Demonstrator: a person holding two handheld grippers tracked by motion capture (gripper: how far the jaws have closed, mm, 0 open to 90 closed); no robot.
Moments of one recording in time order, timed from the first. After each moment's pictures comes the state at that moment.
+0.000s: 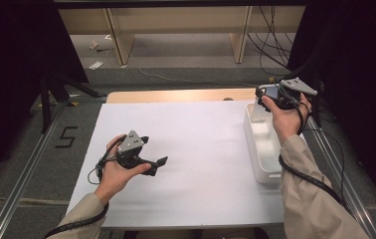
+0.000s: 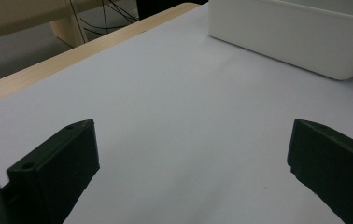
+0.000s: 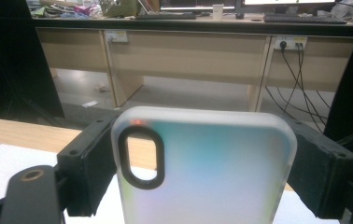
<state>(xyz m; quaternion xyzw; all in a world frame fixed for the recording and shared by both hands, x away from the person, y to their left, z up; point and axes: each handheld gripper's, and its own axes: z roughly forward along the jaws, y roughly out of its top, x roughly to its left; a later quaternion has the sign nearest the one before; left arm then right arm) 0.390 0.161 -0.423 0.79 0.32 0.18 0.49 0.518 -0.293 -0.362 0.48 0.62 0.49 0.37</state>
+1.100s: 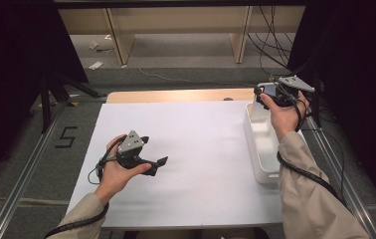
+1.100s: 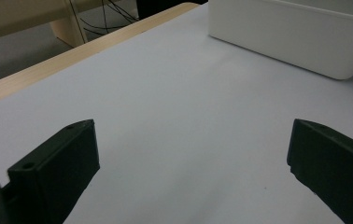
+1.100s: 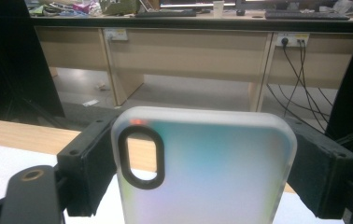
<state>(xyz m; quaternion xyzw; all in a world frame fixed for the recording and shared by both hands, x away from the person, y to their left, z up) 0.390 0.160 -0.423 0.79 0.32 0.18 0.49 0.528 -0.291 -0.361 0.49 0.62 0.49 0.37</state>
